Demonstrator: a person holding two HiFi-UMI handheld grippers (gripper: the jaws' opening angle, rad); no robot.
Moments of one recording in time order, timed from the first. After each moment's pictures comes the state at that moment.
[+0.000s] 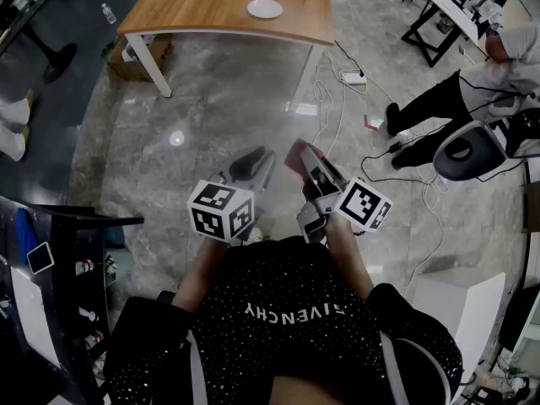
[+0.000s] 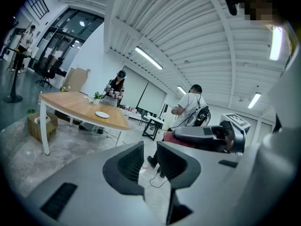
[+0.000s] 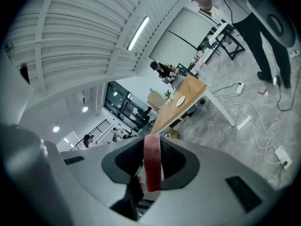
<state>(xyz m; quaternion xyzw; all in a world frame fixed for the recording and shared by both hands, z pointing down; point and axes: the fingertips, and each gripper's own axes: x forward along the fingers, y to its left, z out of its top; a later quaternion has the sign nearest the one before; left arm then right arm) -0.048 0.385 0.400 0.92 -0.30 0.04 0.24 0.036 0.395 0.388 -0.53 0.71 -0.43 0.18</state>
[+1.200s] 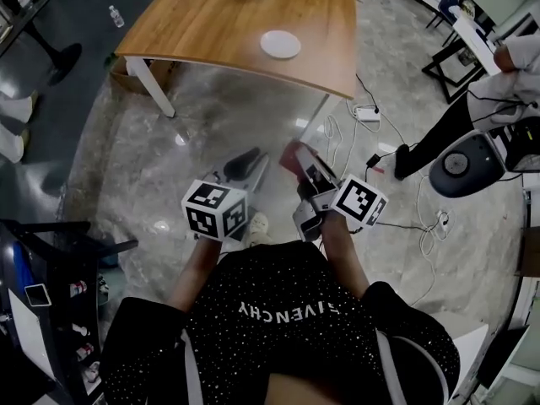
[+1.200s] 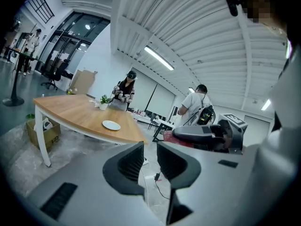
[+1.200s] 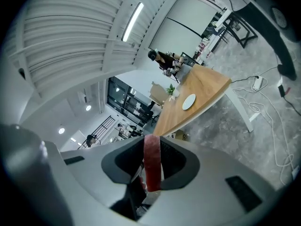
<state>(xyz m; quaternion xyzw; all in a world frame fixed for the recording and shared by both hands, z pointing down) -0.007 0.148 0.406 0.91 -0.35 0.04 0.24 0.077 0.145 0.391 -0.47 0.74 -0.45 0.18</state>
